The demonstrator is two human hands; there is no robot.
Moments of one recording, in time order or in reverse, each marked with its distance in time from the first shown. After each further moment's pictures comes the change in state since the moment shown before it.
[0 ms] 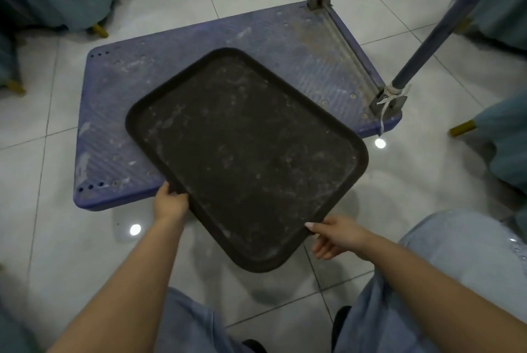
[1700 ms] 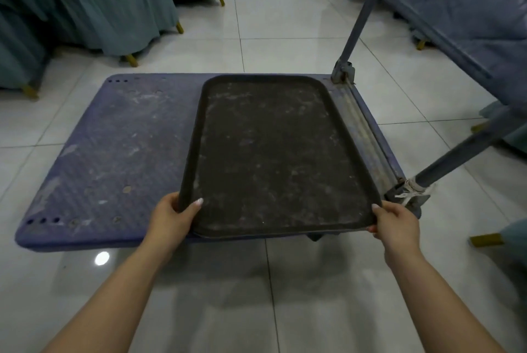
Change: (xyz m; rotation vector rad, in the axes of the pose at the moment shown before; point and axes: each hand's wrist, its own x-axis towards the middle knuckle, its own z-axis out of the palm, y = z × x) left_hand 0.037 0.055 0.056 -0.109 -0.149 0.231; right_hand 0.072 -0.113 -0.145 0.363 0.907 -0.358
